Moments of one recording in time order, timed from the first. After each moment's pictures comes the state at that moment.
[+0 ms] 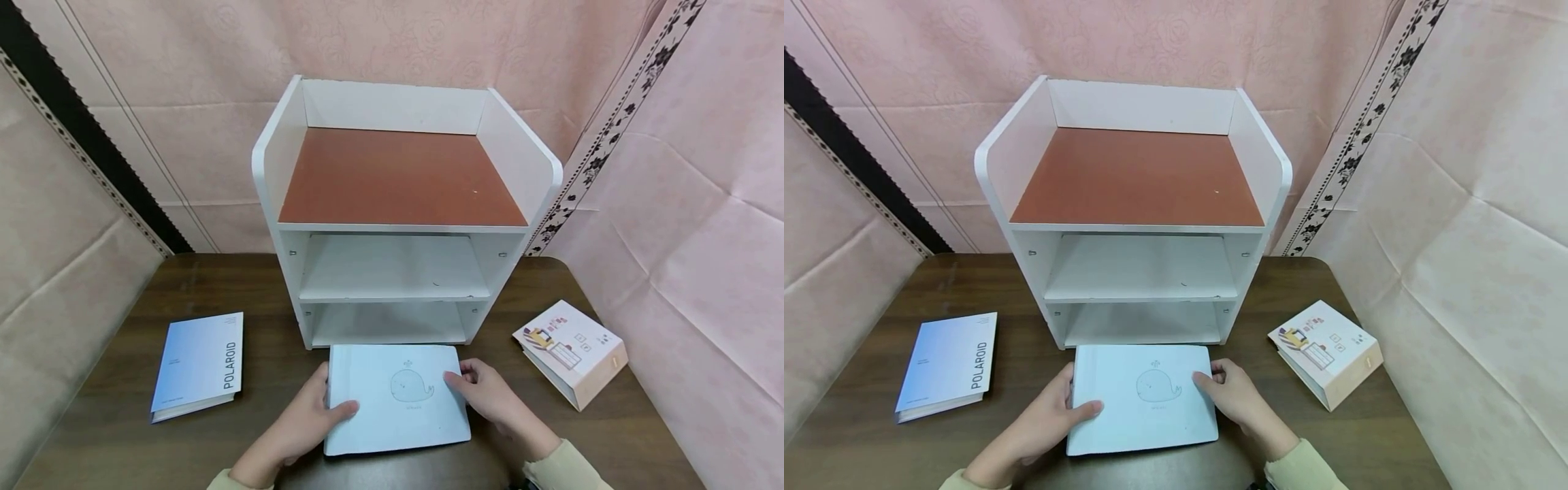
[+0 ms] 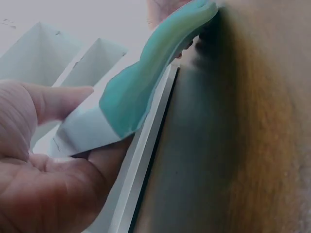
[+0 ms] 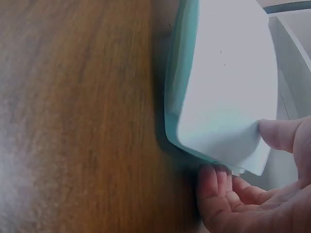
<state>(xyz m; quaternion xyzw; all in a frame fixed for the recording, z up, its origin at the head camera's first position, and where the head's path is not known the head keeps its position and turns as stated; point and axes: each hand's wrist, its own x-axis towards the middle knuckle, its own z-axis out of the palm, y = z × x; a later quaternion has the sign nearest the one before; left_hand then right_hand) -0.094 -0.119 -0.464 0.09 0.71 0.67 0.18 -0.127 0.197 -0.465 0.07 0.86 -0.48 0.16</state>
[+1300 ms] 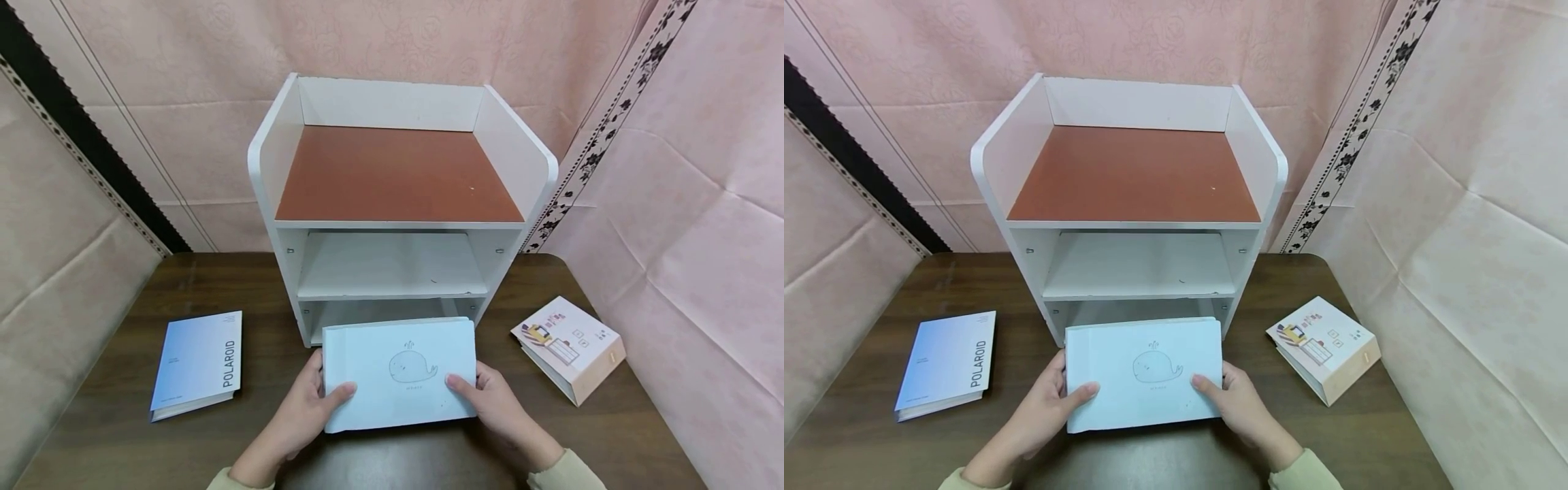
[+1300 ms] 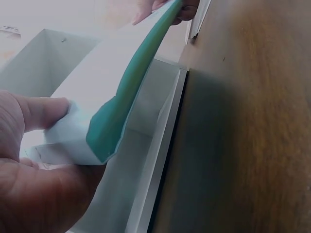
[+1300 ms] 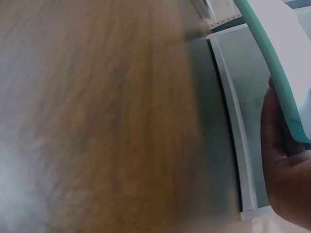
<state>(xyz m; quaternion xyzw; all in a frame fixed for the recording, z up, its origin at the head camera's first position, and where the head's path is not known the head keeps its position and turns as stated) -0.090 -0.112 -0.449 0.07 0.68 0.72 0.12 -0.108 0.206 -0.470 -0.03 0.74 -0.65 0.16</state>
